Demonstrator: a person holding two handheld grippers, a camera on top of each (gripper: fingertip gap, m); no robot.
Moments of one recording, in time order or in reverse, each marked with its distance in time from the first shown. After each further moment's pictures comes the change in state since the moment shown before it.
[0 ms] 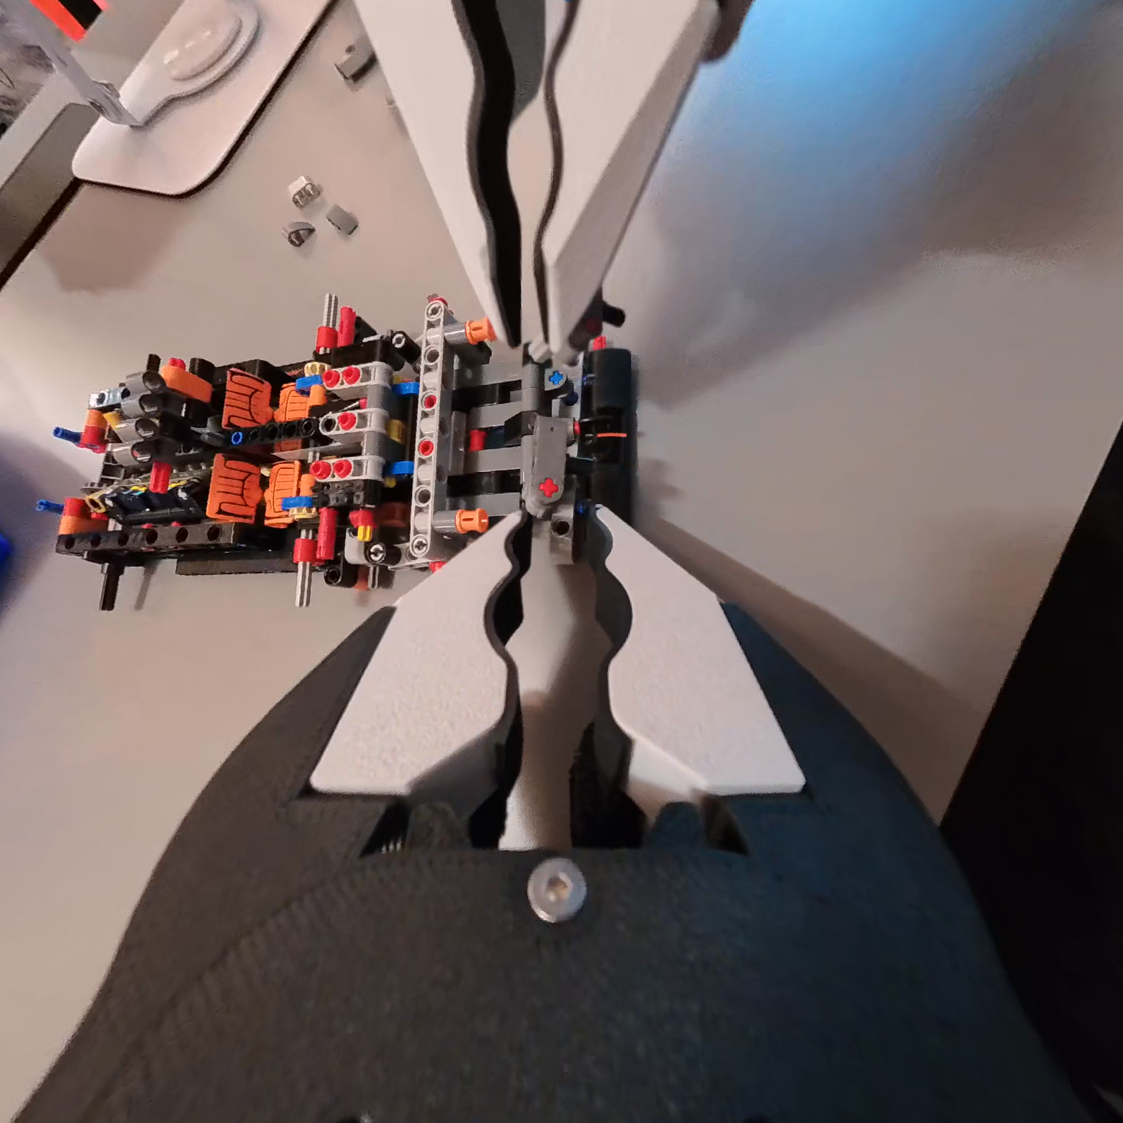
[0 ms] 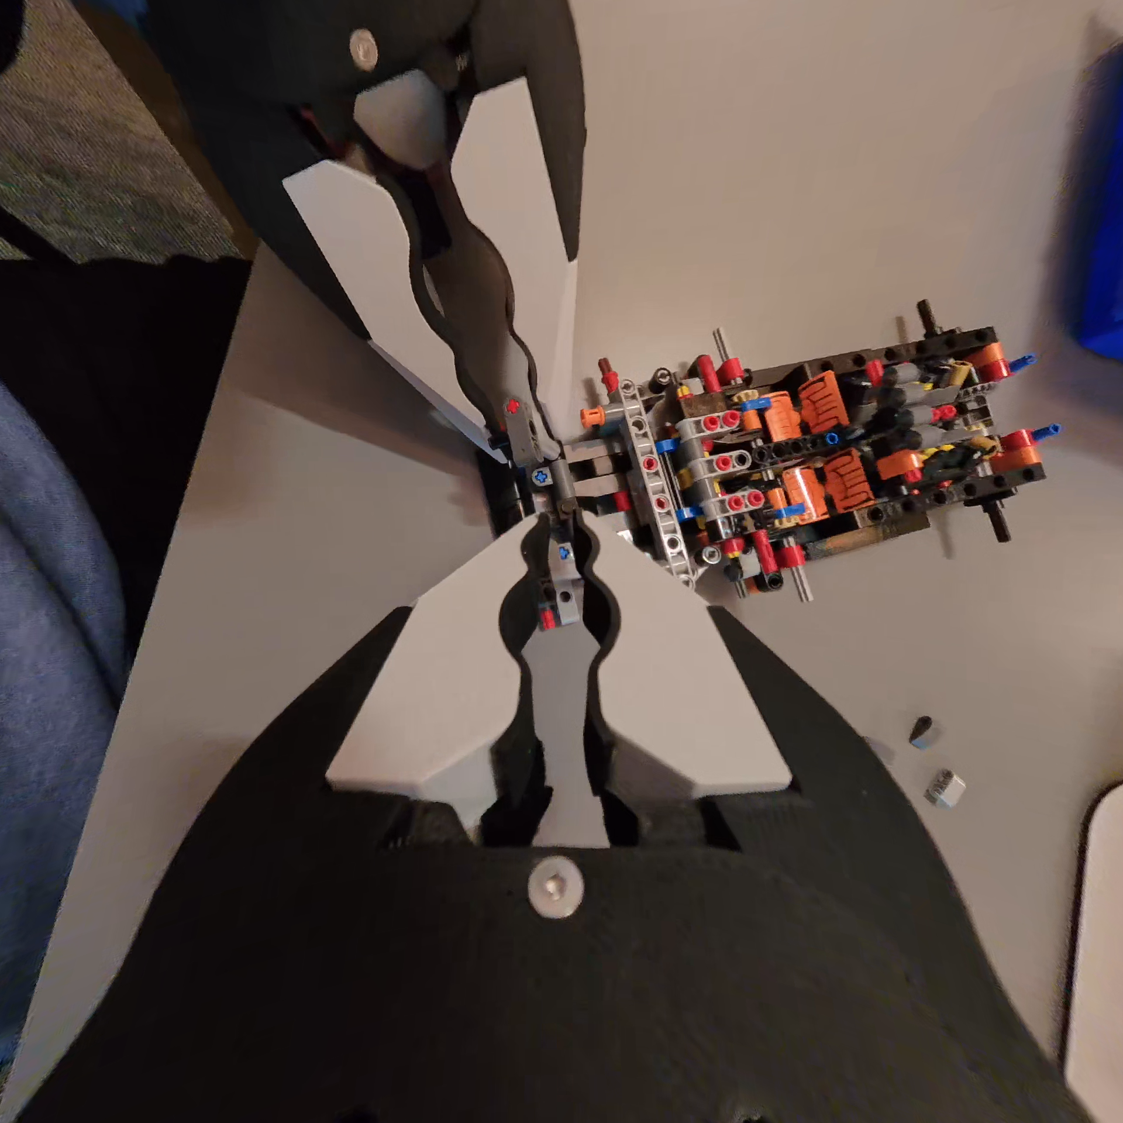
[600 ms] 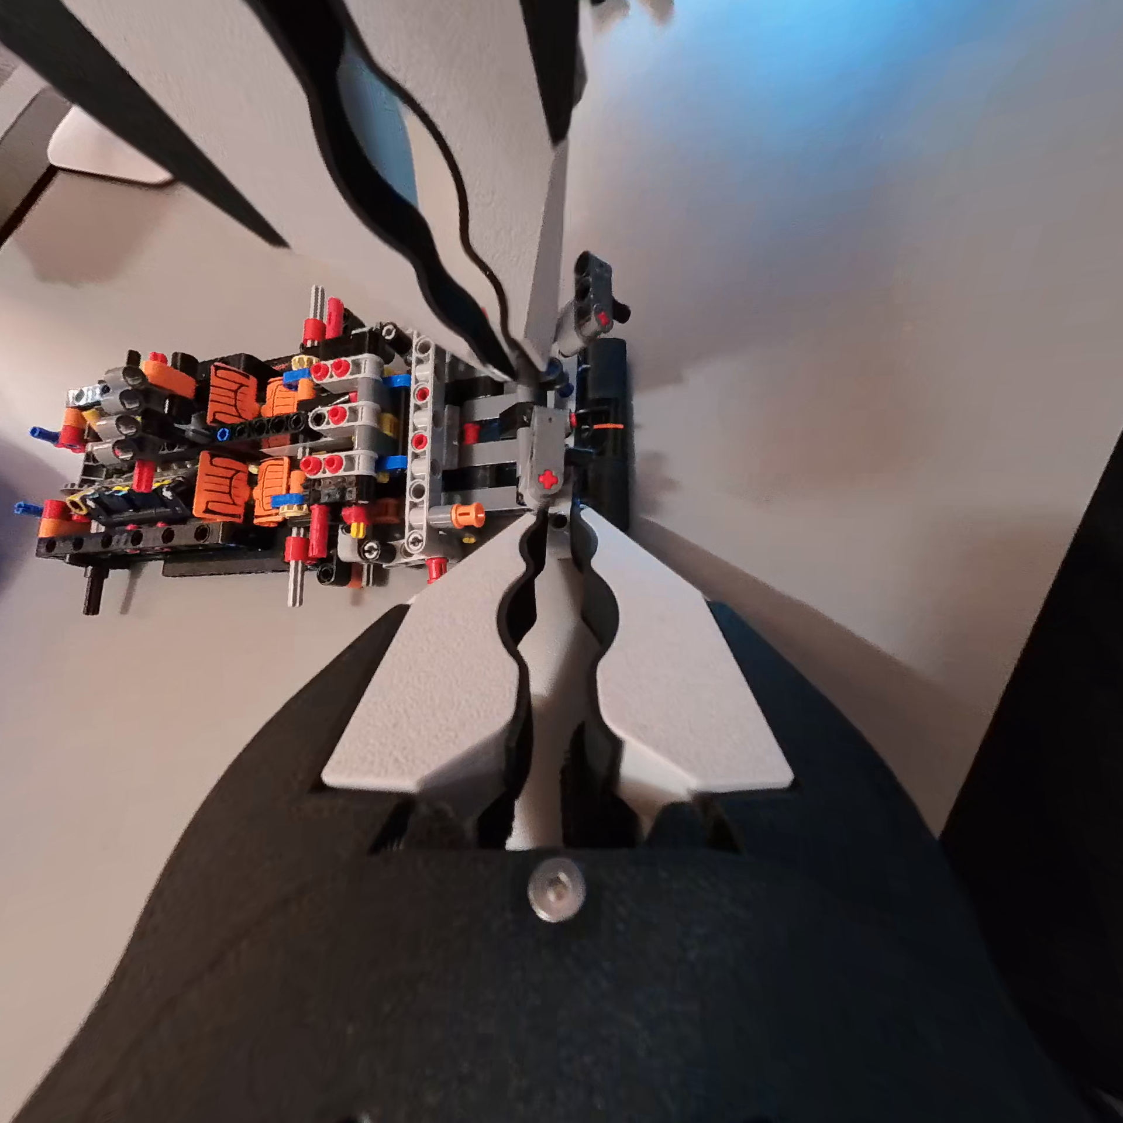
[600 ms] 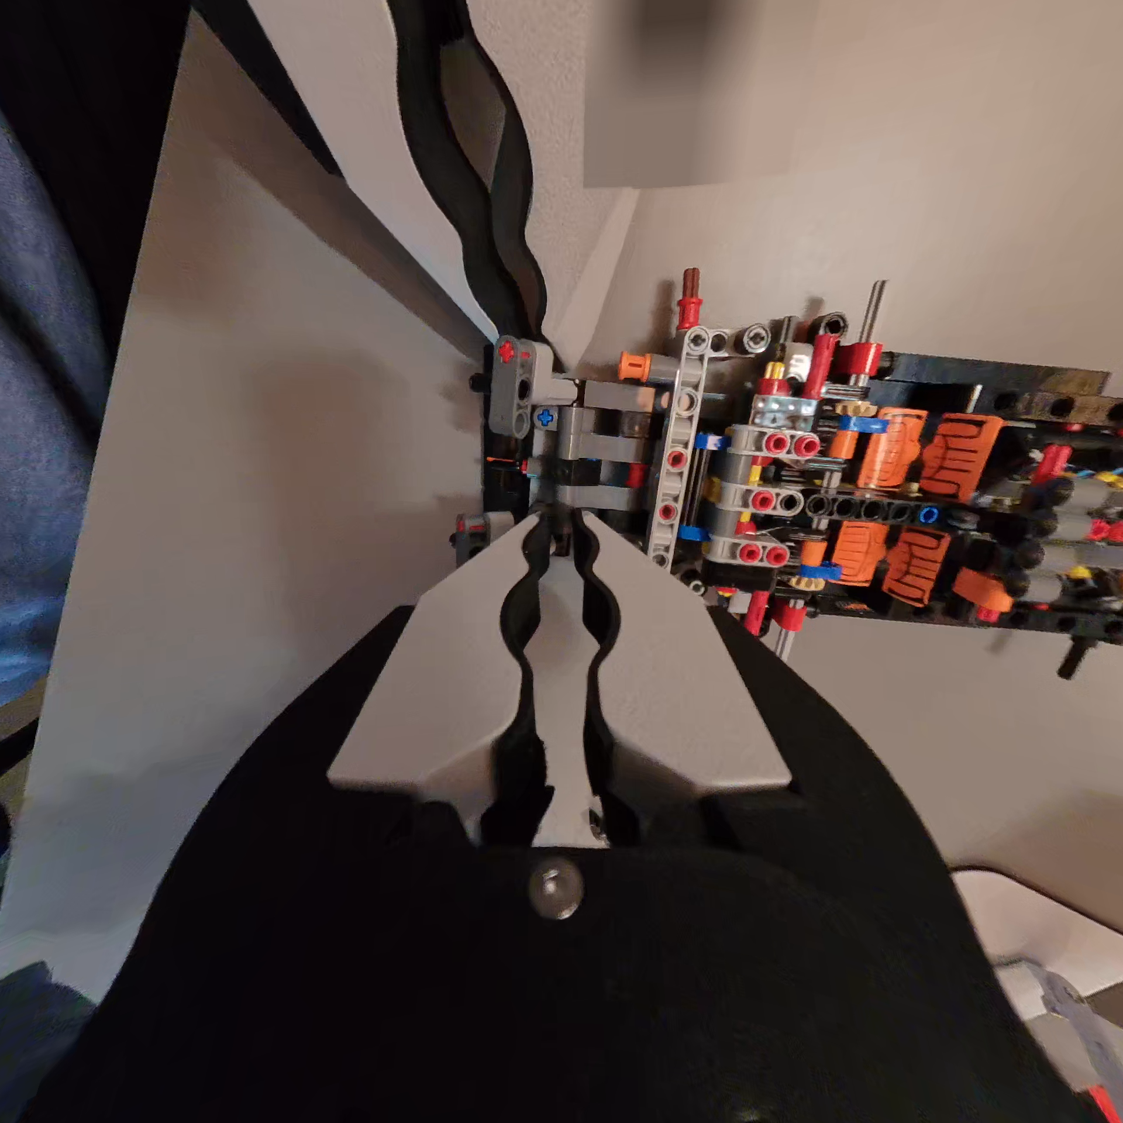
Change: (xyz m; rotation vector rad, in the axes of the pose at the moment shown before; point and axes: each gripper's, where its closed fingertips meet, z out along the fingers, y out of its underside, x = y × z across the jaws) left arm 0.002 0.001 0.004 -0.013 0.014 -0.005; right arm 0.007 0.026 0.018 -0.470 -0.321 -0.258
